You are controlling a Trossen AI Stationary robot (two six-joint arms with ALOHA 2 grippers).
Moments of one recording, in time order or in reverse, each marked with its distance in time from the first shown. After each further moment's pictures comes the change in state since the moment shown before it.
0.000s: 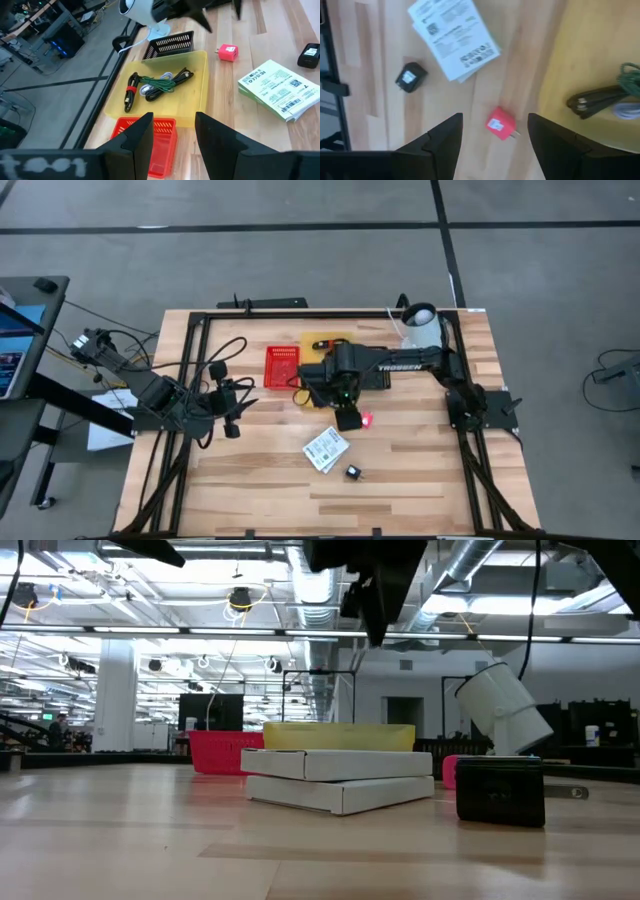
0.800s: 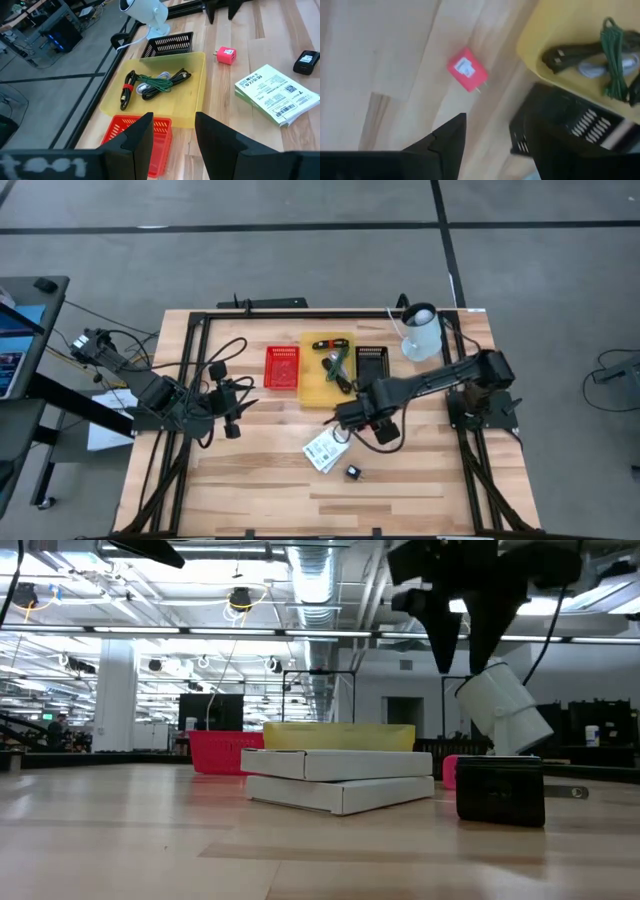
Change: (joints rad) left arm 0.000 0.000 0.000 0.000 0.007 -0.051; right arm 0.194 -0.324 -0.630 0.253 0.422 -0.080
